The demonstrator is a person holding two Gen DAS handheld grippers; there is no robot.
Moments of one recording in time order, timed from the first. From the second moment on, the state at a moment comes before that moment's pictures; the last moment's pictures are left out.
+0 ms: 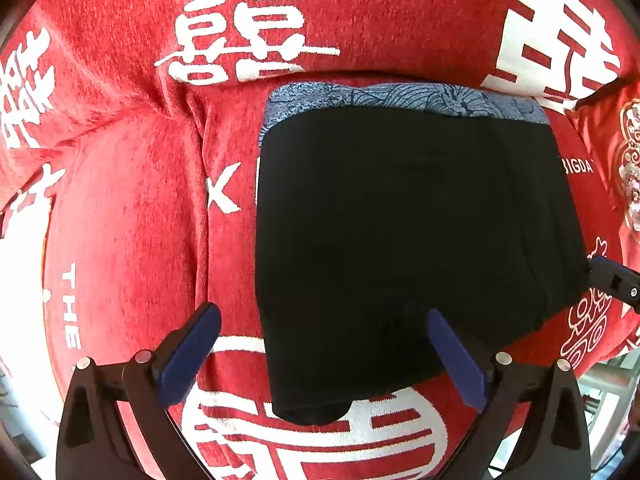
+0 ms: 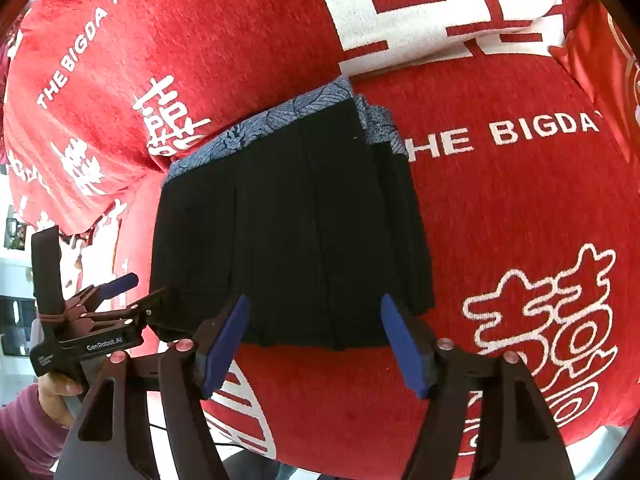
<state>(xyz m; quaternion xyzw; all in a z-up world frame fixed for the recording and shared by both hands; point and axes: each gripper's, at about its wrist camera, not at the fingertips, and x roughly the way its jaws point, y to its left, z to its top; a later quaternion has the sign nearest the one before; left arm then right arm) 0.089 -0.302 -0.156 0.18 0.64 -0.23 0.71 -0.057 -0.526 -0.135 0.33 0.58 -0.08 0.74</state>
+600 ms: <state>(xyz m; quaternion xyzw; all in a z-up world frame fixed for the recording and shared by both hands) 0.133 -0.284 -0.171 0.11 0.67 -0.22 0.70 -0.063 -0.565 -0.161 0.38 0.59 -0.07 0.71</state>
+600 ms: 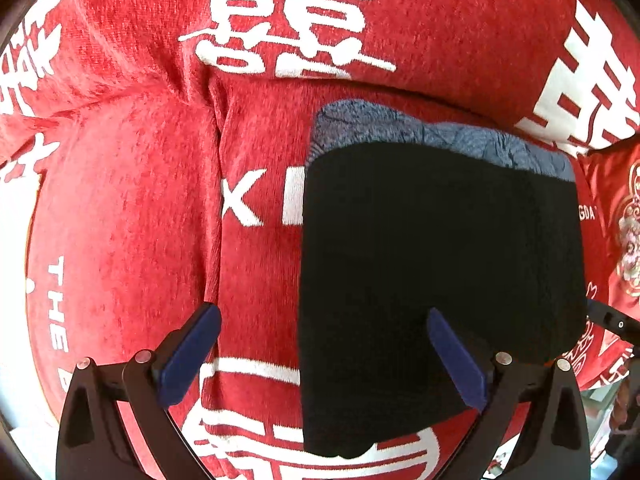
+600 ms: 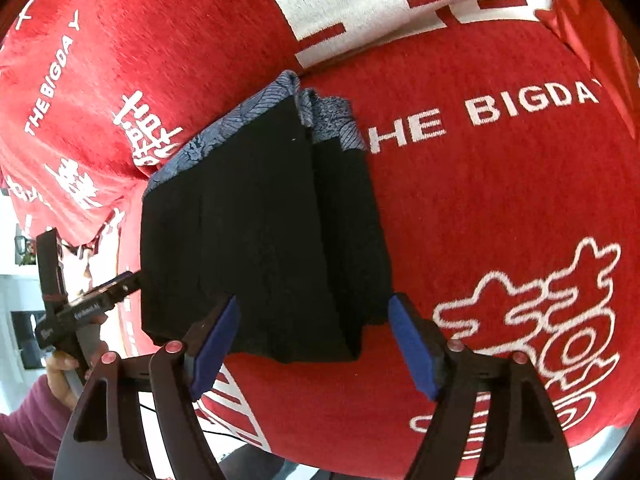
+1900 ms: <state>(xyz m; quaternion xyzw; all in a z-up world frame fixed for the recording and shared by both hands) 0.162 -0.307 -0.200 -0.02 0.68 -0.34 0.65 -0.016 -0.615 -0.231 0.52 0.54 0.08 0.65</state>
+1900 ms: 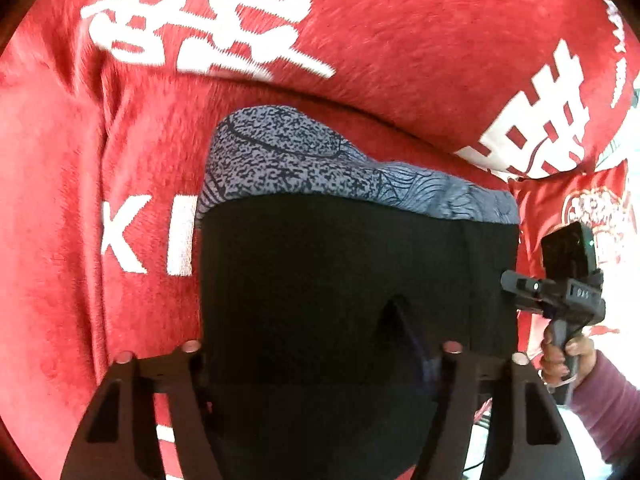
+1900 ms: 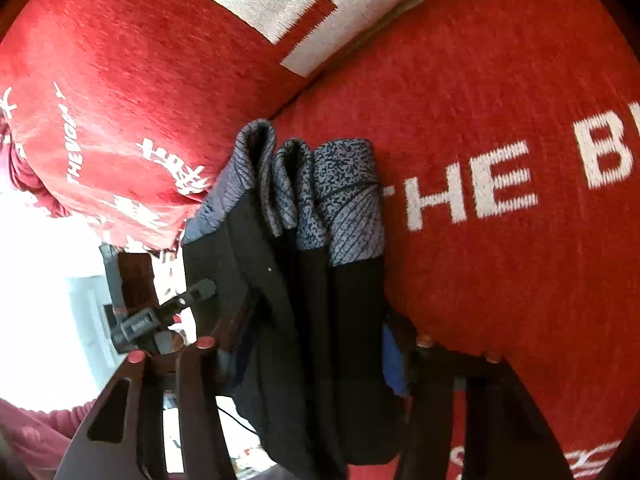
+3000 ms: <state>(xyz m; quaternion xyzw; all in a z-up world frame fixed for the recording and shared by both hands) 0.080 -0.198 -0.144 0.07 0.62 -0.23 0.75 -0.095 -0.538 -0.178 0.44 0.57 -0.05 0.70</state>
